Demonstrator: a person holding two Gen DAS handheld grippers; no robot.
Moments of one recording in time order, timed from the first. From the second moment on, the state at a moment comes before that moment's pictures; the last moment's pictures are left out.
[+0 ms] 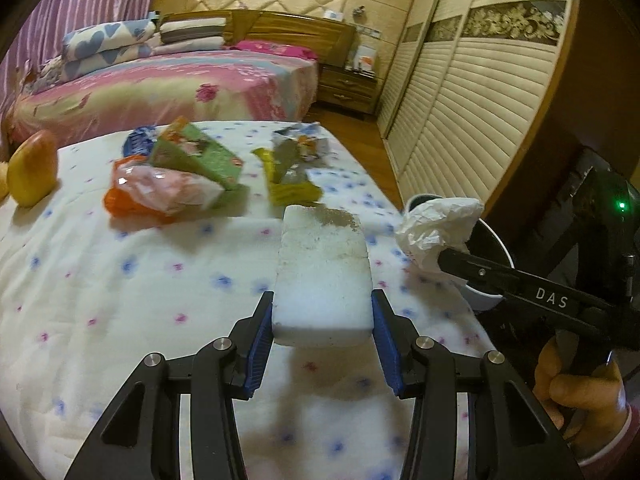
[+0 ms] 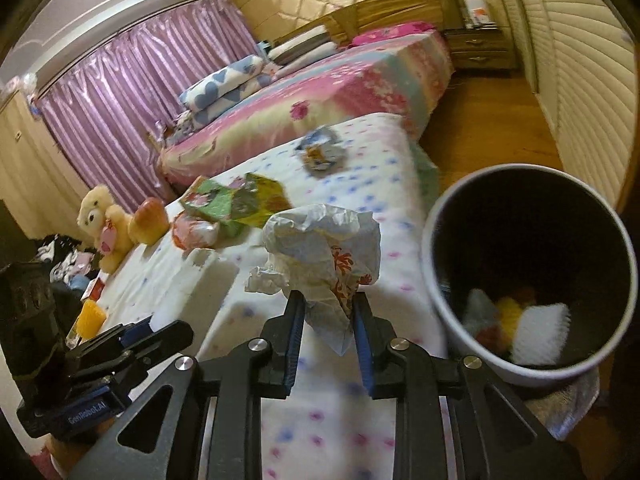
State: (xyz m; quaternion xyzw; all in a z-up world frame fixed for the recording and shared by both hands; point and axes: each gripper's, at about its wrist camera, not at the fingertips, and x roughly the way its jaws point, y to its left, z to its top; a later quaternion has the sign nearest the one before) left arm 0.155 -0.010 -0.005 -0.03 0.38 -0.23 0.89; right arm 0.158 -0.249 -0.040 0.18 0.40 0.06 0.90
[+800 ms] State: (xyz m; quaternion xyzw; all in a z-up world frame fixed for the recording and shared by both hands) left arm 0.189 -0.118 -0.013 0.03 0.38 -0.29 0.88; right arm 0.112 -0.350 -0.040 0.22 0.37 -0.04 0.90
